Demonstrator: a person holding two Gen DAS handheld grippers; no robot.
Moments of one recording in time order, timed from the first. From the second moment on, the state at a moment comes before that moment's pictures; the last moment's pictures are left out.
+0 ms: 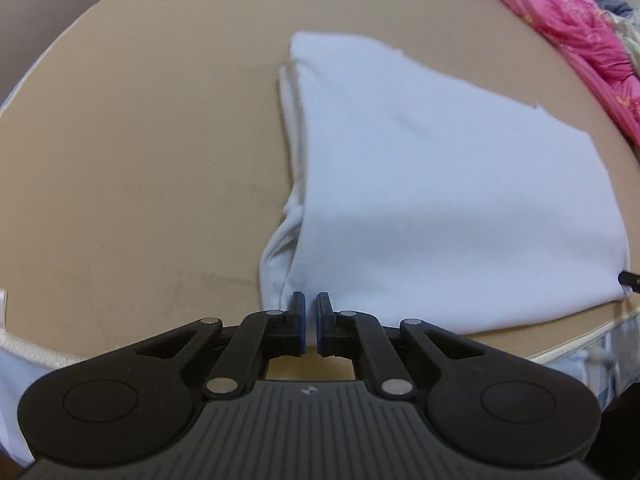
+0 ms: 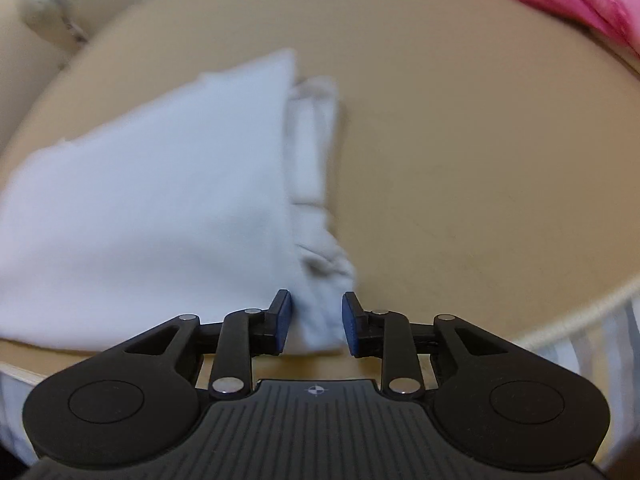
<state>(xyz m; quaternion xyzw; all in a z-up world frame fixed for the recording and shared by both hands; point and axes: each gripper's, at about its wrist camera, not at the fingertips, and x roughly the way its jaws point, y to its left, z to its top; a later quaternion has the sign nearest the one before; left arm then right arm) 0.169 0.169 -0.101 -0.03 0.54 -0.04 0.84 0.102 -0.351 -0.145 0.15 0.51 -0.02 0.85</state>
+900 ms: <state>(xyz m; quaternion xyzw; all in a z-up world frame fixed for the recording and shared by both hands) 0.102 0.291 -0.020 -0.13 0.43 0.06 0.89 0.033 -0.146 -0.052 0.07 0.30 0.14 0.94</state>
